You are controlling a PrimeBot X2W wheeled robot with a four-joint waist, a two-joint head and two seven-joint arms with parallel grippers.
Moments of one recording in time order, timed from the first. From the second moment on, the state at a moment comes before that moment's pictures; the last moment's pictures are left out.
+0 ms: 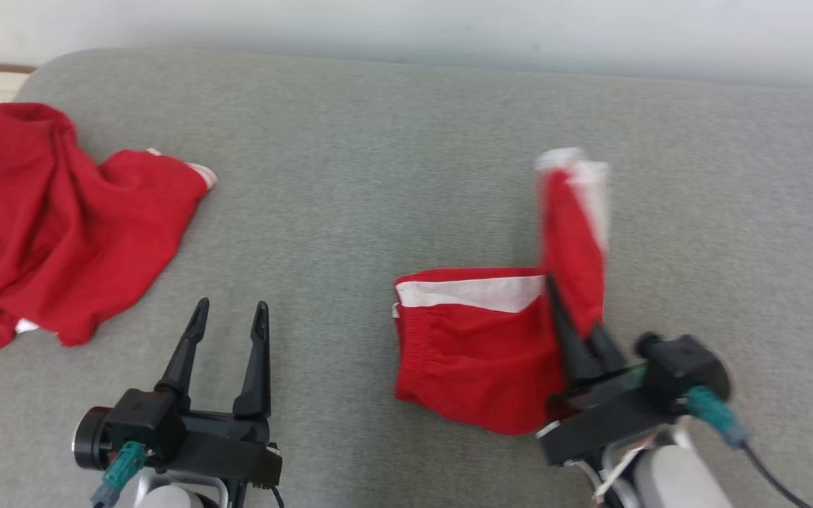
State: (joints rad) left arm -0.28 0.09 -0.18 0.08 -0.19 0.07 -0.26; right arm -0.24 -0.07 0.36 0.03 0.15 0.13 -0.16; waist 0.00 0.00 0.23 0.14
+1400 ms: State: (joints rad) left arm -0.27 0.08 -0.17 0.09 -0.19 0.06 -0.26; right arm -0.22 -0.13 0.55 0.03 0.24 0.13 -0.20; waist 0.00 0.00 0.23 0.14
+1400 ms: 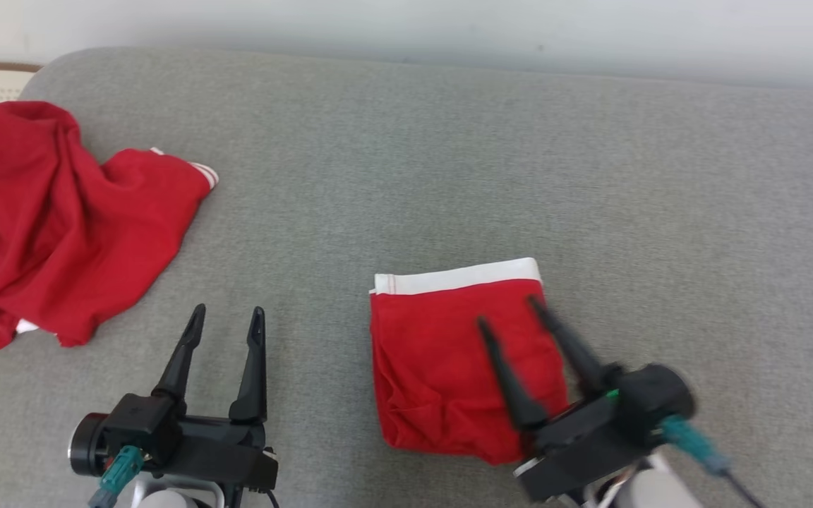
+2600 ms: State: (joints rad) left arm -0.17 0.16 -0.17 0.03 -0.16 0.09 -0.26; right arm 0.08 -0.08 0.05 -0.19 0.09 0.13 -0.11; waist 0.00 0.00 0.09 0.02
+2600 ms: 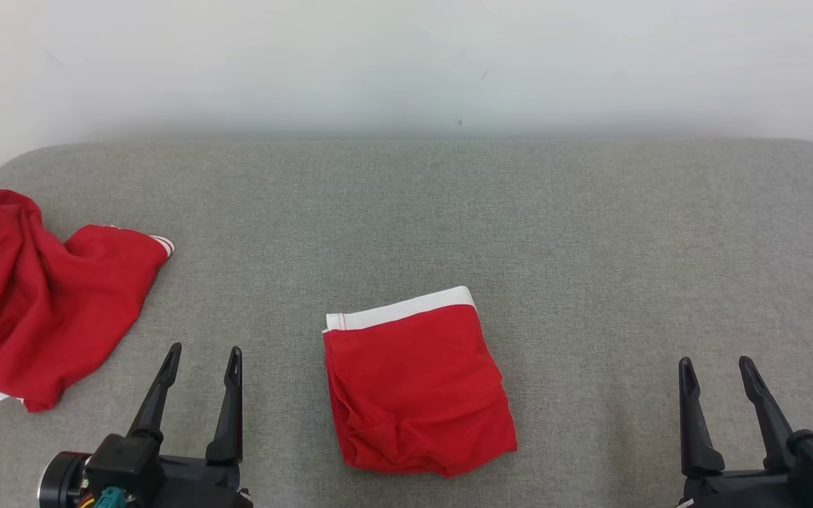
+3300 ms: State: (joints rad) left arm -0.19 0.15 -0.20 0.04 -0.18 0.09 -0.25; right arm 0.05 -0.10 0.18 -0.12 0.13 0.13 -0.10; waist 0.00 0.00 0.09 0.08
